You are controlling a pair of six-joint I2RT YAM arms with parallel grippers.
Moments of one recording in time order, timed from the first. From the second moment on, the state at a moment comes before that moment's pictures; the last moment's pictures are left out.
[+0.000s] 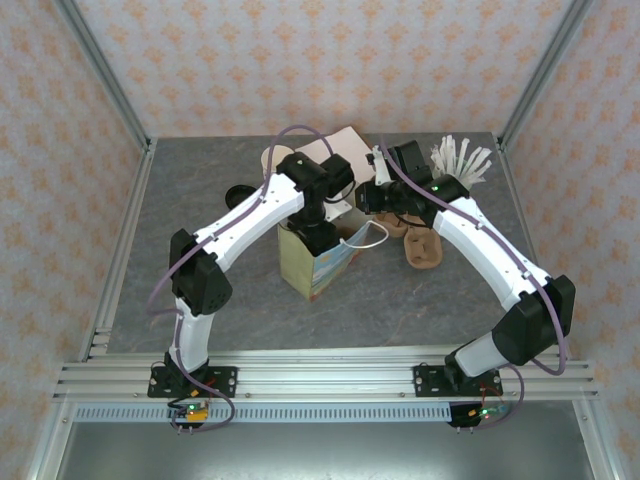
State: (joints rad) left arm -0.70 2.02 2.06 -1.55 0.05 0.00; right arm 0.49 1.48 1.43 -0.76 -0.16 0.31
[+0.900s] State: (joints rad) left arm -0.70 2.03 2.12 -1.63 0.01 0.00; right arm 0.49 1.48 1.44 -0.77 -0.15 0.31
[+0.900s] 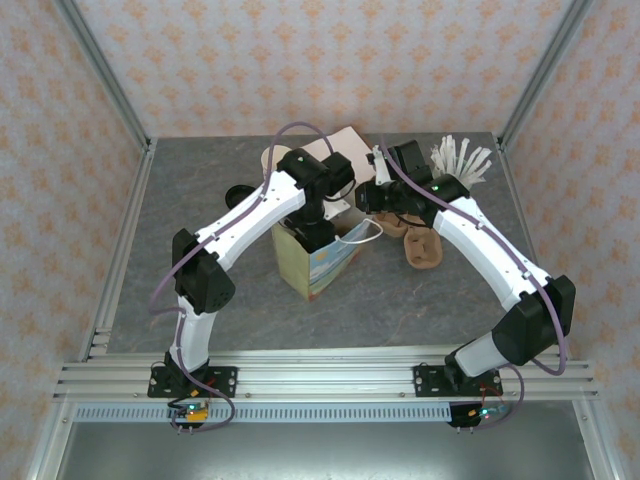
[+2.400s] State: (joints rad) left arm -0.69 2.06 2.13 -1.64 -0.03 0.01; right arm 0.50 1.48 1.45 -0.77 -0.15 0.31
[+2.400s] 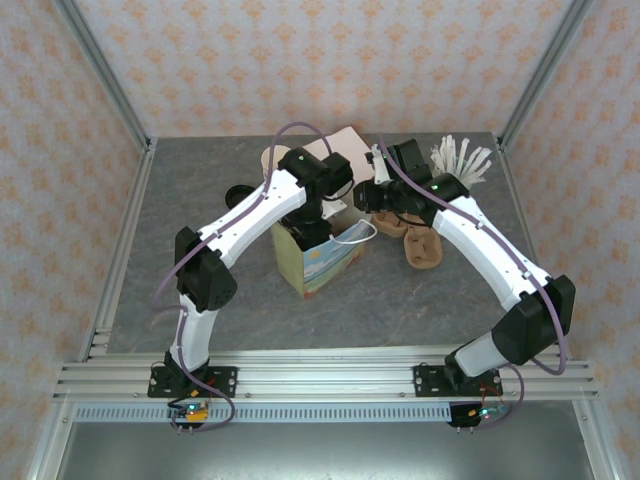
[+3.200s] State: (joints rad) left arm -0.67 2.07 2.04 -1.60 0.02 0.02; right arm 0.50 1.48 1.45 -0.77 -0.15 0.31
